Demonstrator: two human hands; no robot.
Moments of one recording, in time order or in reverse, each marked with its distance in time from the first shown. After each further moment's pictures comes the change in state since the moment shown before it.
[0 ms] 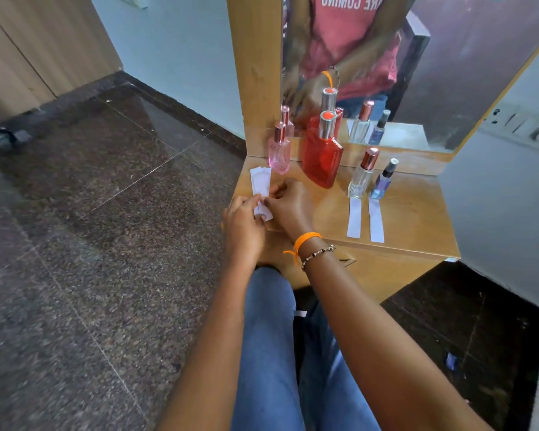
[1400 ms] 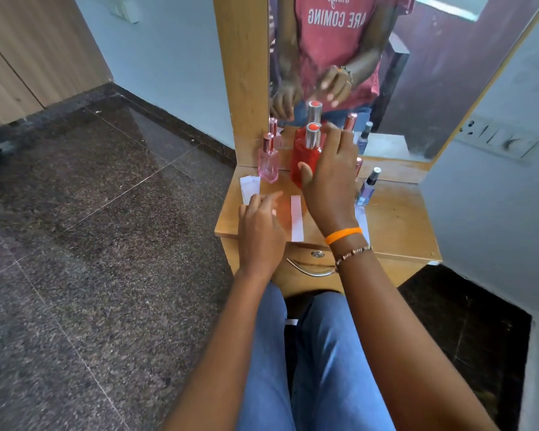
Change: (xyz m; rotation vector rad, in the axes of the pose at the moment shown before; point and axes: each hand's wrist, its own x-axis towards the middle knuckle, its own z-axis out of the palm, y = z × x) left_hand -0.017 0.041 0.009 -0.057 0.104 0.212; right_hand 0.002 -0.028 -0.075 -0.414 0.477 -0.452
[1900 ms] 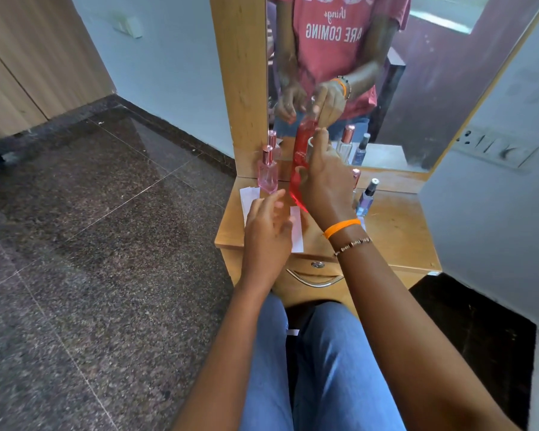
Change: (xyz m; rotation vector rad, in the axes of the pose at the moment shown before) left_hand 0.001 0.018 -0.012 -0.343 -0.062 -0.054; right_hand 0.021 0.003 0.007 -0.138 -0.093 -0.064
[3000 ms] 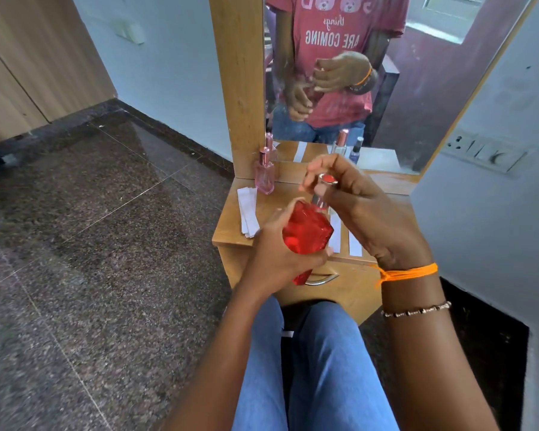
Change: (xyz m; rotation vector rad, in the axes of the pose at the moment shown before) left_hand -0.027 0.019 -0.005 -0.178 -0.262 0.052; right_hand -0.042 0.008 -0.095 1.214 -0.584 0.124
